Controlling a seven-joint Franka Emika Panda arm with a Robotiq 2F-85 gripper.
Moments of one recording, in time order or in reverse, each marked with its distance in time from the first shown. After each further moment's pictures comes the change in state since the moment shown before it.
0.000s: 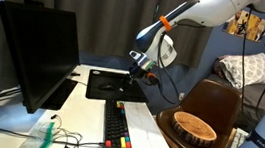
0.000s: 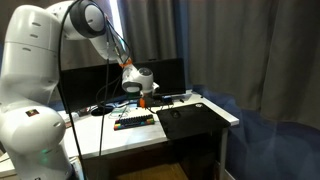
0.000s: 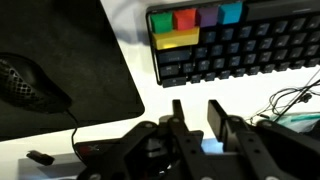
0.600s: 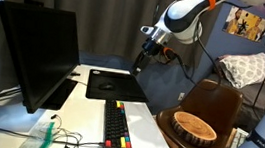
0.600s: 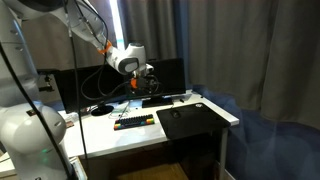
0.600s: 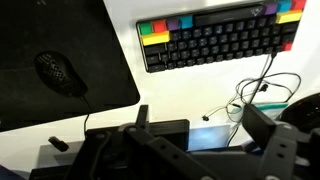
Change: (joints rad) arm 0.019 -0.369 -0.073 -0.156 -0.590 -0.241 0.611
